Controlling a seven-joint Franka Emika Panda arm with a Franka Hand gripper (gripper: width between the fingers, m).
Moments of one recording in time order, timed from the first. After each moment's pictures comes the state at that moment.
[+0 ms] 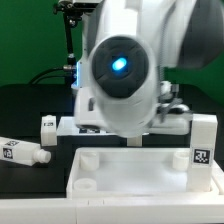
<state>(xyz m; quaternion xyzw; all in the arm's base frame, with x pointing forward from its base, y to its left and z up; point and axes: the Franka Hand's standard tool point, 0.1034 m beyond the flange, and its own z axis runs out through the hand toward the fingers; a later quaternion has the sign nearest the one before) 0.439 0.035 0.023 -0.88 0.11 0.46 0.06</state>
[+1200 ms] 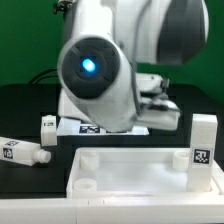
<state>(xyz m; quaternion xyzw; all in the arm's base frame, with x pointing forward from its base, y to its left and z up) 0.449 0.020 0.054 -0.86 0.14 0.48 0.07</state>
